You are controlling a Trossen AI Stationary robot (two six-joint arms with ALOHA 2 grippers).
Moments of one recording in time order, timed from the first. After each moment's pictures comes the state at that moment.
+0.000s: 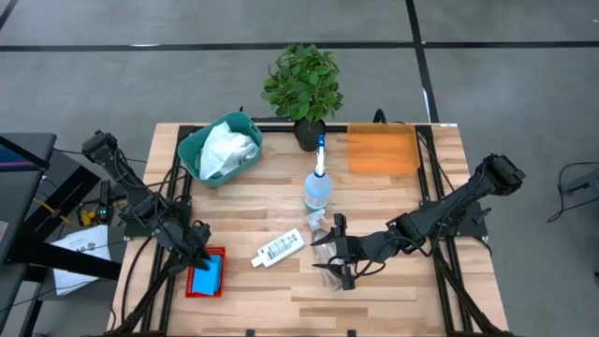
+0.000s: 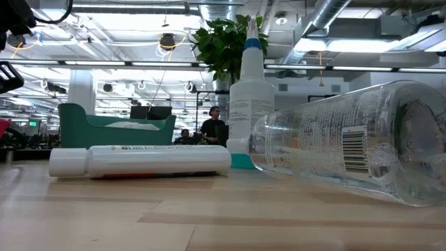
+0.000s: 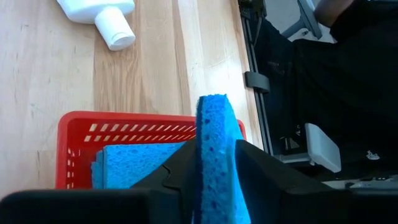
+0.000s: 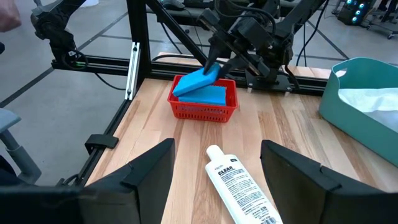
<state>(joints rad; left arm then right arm) -0.79 0.57 0.32 -0.38 -0.06 -0.87 0.52 1.49 1.04 0.09 0.42 0.11</state>
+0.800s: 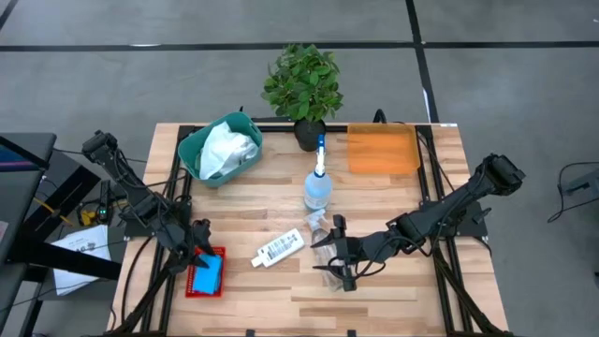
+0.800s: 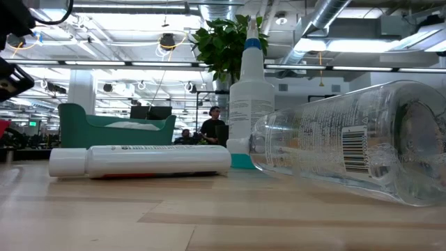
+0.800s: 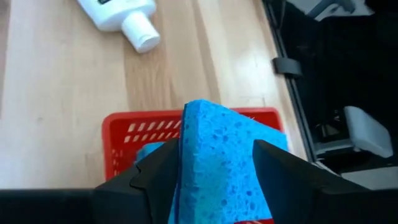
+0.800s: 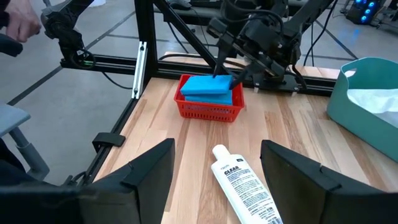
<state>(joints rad) -0.79 0.57 0.32 -0.46 -0.11 -0.73 0.52 1.49 1.04 0.09 0.39 0.11</state>
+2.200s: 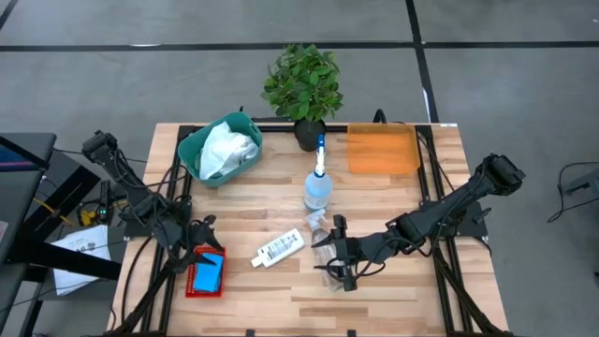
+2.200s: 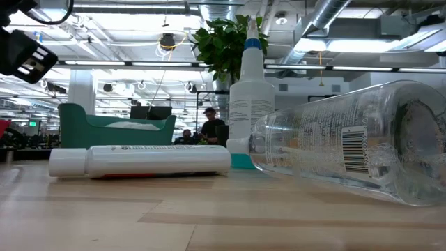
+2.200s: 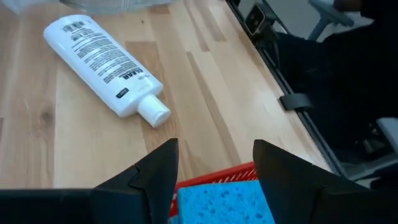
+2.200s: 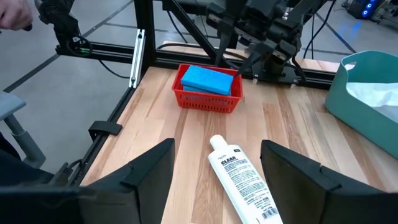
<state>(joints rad) -0.79 0.57 0.32 -0.32 -0.26 -0.47 0.52 1.49 1.04 0.05 0.39 0.10</state>
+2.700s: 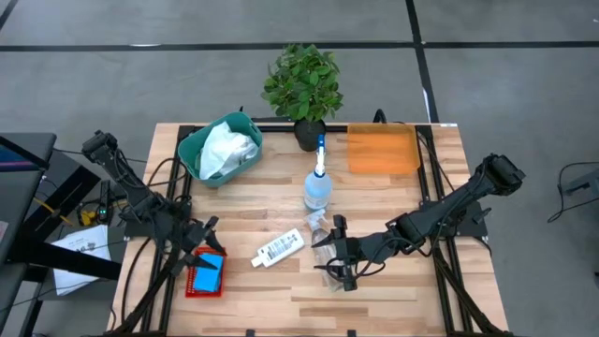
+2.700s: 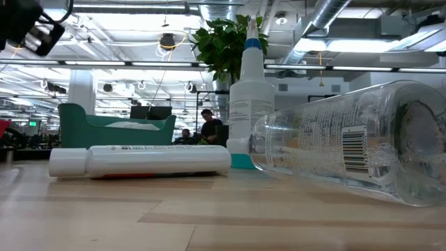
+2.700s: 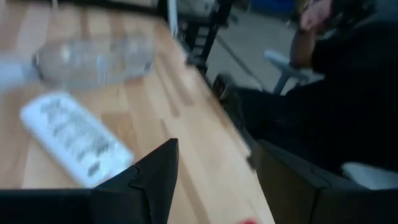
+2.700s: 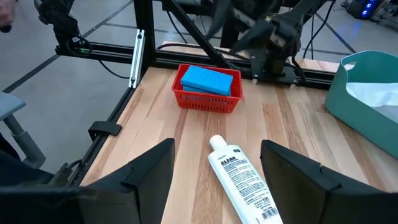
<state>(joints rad) -0.79 0.57 0.32 -0.06 -0.27 -0.38 0.52 1.49 1.04 0.05 0.39 0.10</state>
